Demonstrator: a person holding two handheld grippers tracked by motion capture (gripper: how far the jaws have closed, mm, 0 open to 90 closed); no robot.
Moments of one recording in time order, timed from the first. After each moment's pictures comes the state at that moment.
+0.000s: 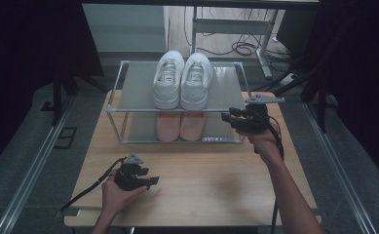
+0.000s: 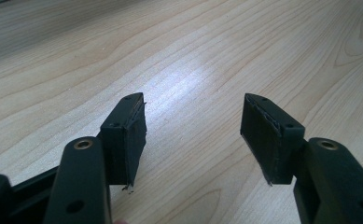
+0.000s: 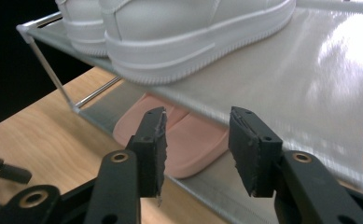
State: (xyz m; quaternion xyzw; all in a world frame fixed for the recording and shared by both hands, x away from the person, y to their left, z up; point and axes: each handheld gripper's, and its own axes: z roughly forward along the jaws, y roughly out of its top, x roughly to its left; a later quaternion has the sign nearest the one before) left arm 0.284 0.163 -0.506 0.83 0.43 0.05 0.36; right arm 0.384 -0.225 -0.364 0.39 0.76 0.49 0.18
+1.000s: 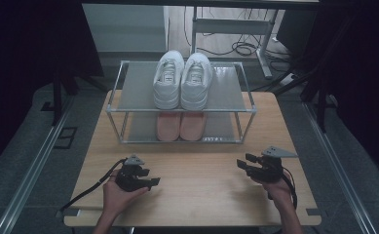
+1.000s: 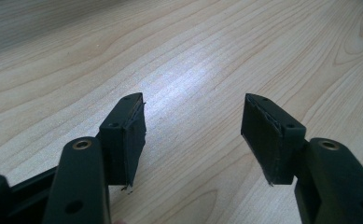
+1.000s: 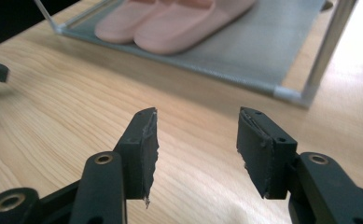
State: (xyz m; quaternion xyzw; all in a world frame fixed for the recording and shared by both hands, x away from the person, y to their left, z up) left arm 0.282 0.159 -0.509 0.82 0.43 0.04 0.36; right arm 0.310 -0.291 -0.494 0.43 0.76 0.47 0.15
